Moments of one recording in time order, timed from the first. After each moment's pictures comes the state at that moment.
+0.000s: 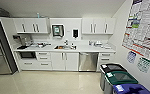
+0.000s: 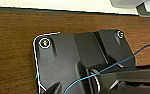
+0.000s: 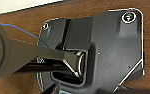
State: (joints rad) left arm 1.49 2.69 -2.28 0.06 -0.11 0.07; right arm -1.59 2.67 -2.19 -0.16 0.10 0.02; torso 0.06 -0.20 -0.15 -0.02
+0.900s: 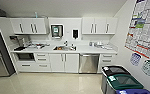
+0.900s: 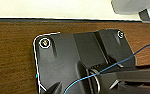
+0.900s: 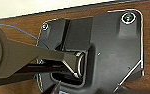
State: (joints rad) left arm 1.49 2.69 -2.28 0.06 -0.11 0.07; right arm -1.59 2.67 -2.20 -0.16 0.10 0.02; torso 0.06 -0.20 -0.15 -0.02
